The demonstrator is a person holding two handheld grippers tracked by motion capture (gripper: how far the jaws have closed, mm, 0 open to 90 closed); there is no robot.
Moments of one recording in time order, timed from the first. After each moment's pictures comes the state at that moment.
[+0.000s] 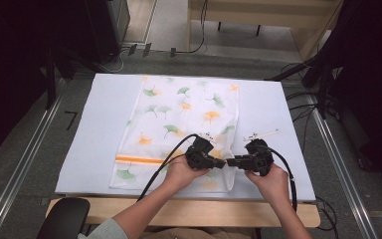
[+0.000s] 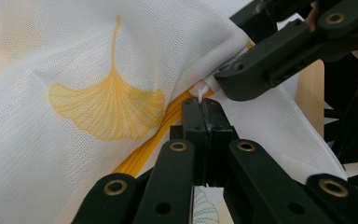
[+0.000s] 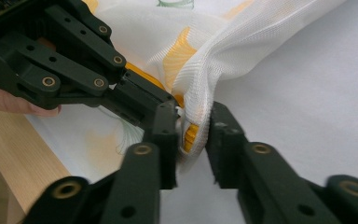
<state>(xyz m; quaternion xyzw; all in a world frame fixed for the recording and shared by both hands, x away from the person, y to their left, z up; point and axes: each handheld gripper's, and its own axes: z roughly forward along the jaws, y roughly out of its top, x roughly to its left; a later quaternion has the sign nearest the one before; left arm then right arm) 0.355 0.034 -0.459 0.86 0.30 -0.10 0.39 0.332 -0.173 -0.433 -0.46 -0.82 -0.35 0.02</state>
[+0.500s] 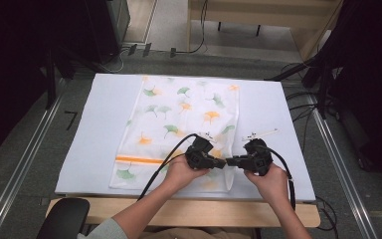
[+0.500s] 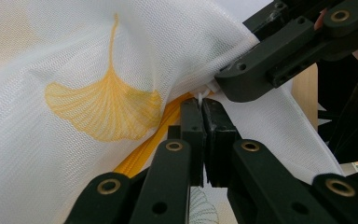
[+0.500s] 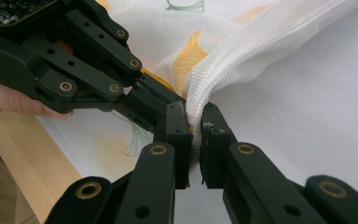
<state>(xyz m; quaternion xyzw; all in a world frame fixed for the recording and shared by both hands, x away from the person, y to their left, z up) 0.355 0.033 -0.459 0.86 0.30 -0.11 0.40 0.330 -0.170 -0.428 -0.45 -0.82 -0.35 0.02</state>
